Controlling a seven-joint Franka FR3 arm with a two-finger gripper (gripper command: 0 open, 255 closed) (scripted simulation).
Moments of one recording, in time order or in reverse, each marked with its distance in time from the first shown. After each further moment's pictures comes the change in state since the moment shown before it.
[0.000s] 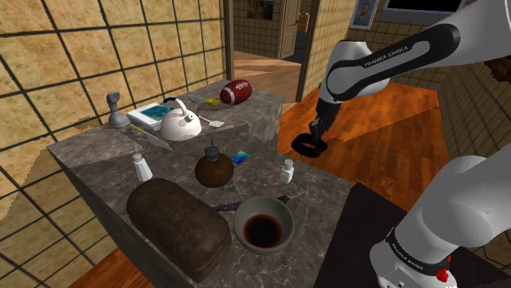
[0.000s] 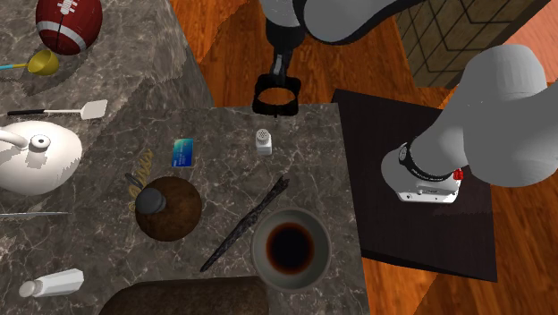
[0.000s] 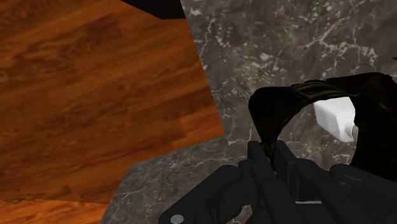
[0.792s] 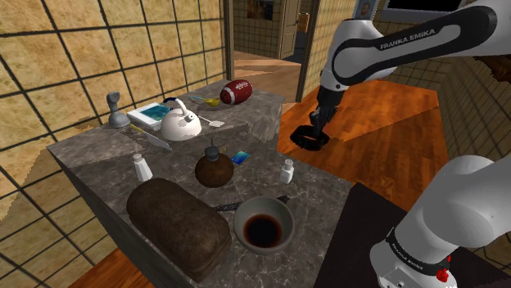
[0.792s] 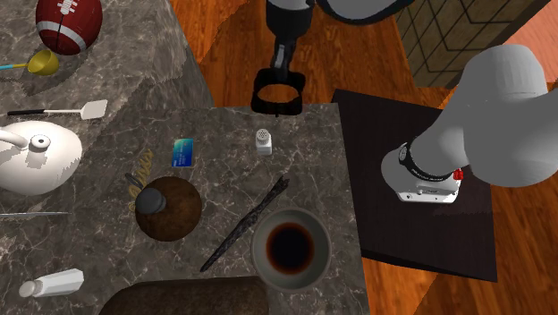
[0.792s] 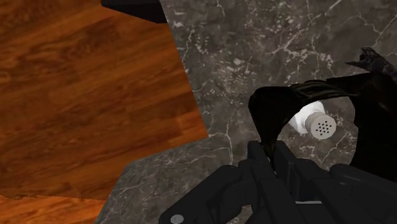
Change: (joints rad) arm 0.015 -0.114 0.055 0.043 0.006 -0.156 0.065
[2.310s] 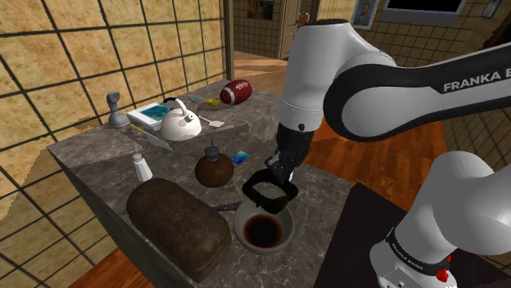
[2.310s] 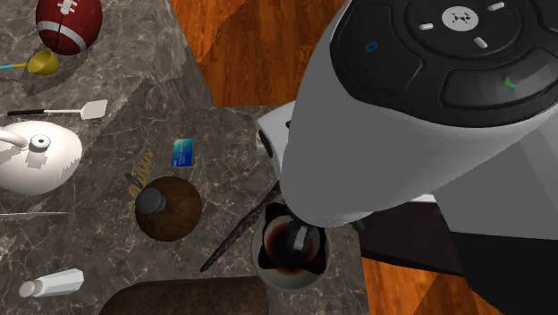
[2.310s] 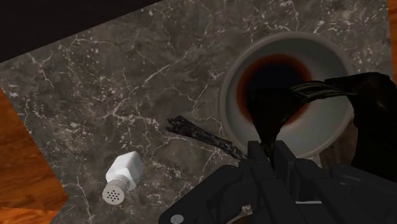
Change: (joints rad) arm 0.279 -0.106 0.479 -0.028 0.248 -0.047 0.577
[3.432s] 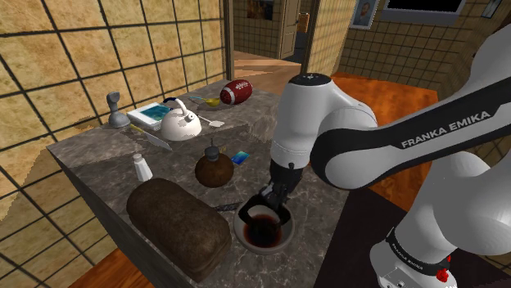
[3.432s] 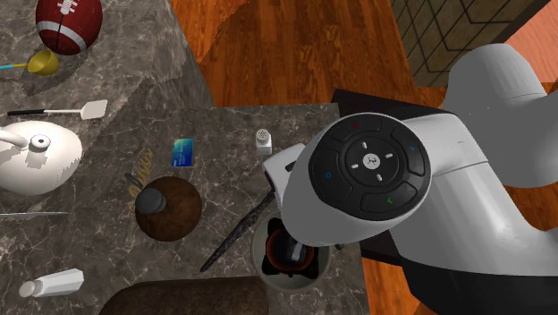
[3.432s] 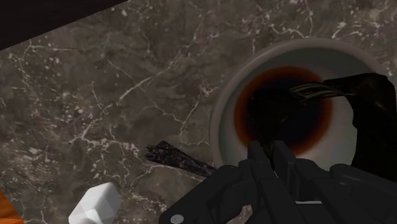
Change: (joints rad) arm 0.012 0.130 0.075 -0.121 0.033 0.252 0.034
